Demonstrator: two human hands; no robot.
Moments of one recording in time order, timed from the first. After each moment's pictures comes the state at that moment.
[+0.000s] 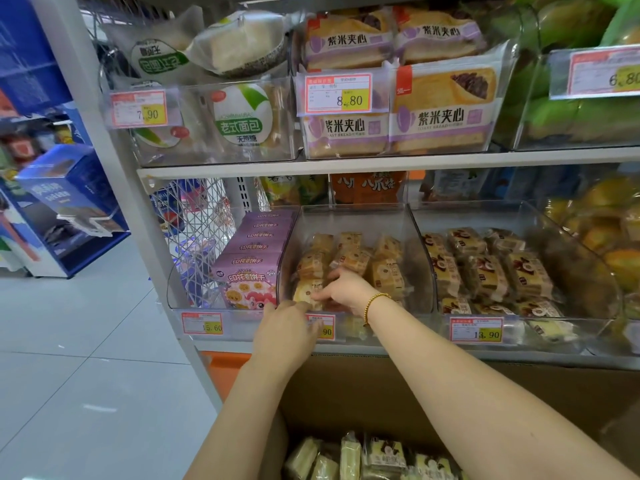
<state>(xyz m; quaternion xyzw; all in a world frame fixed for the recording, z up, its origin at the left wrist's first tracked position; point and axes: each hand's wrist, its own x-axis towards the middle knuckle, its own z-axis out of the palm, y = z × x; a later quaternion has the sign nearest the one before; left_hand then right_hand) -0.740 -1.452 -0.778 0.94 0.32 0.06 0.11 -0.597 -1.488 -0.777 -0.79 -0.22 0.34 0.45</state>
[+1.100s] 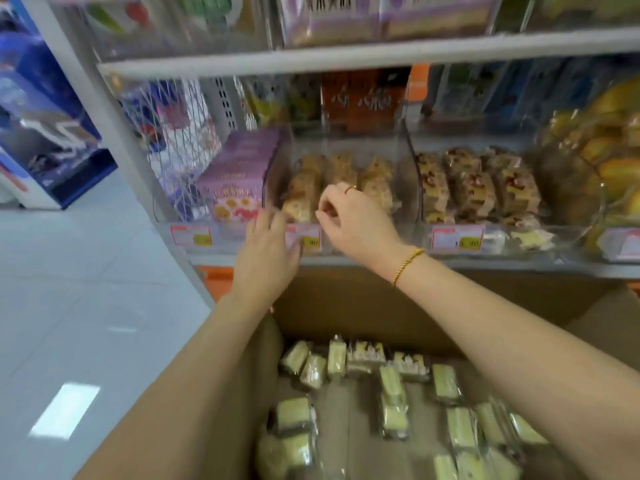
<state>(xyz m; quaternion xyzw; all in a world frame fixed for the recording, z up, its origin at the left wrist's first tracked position) -0.765 -1.466 -0.794 0.94 0.23 0.25 0.09 -0.641 -1.574 -0.769 -0.78 -0.53 -0.12 0.31</state>
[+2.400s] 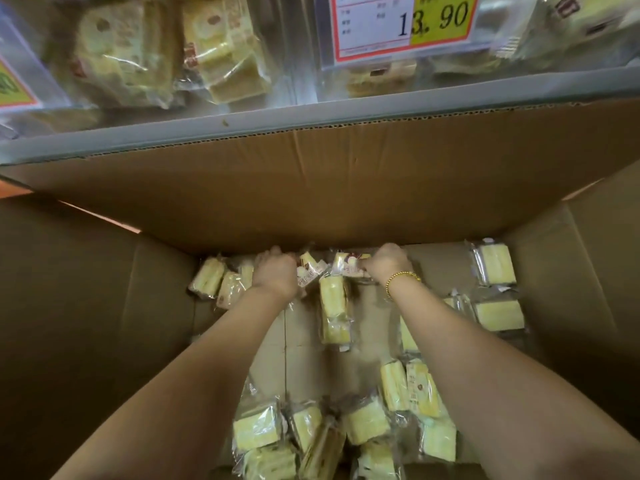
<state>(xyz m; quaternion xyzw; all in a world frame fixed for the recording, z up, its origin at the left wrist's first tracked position) -0.668 -1.558 -1.112 0.91 0.26 -0.30 0.05 -0.560 -1.709 -1.124 -0.90 0.03 0.39 0.21</state>
